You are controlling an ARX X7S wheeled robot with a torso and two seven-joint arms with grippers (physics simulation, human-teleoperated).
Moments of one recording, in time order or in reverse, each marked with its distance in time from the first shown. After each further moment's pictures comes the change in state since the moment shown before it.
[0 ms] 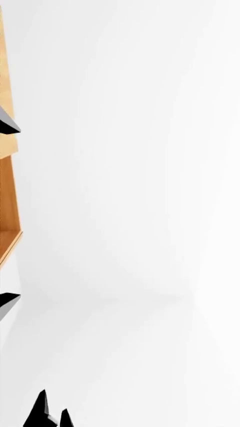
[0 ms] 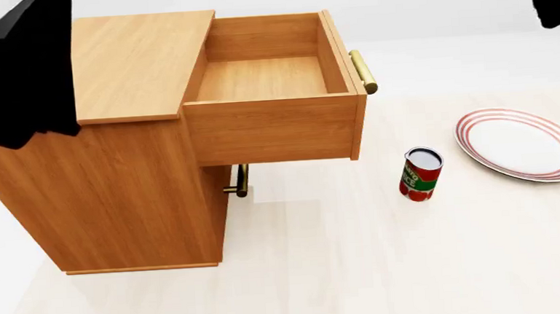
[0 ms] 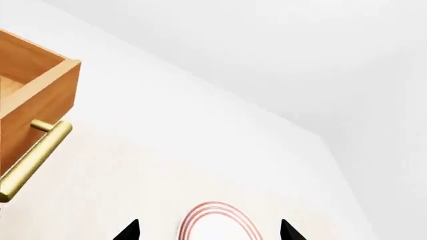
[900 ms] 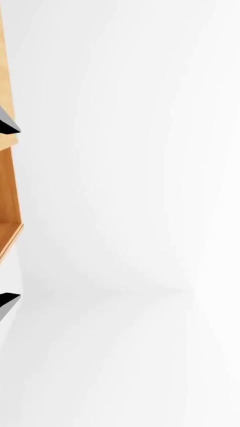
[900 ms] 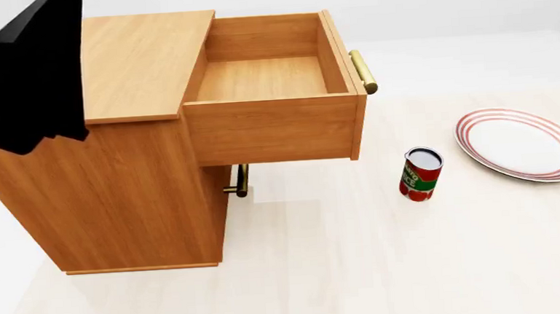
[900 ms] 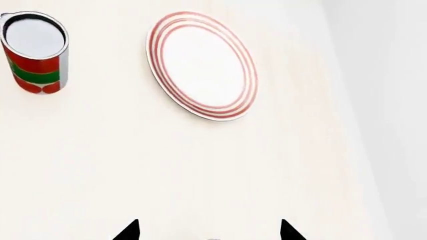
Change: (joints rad) left arm 0.004 -0.009 0.028 0.007 -0.010 0.033 0.003; right arm -0.323 0.482 -0.133 -0.235 0.537 0.068 0.419
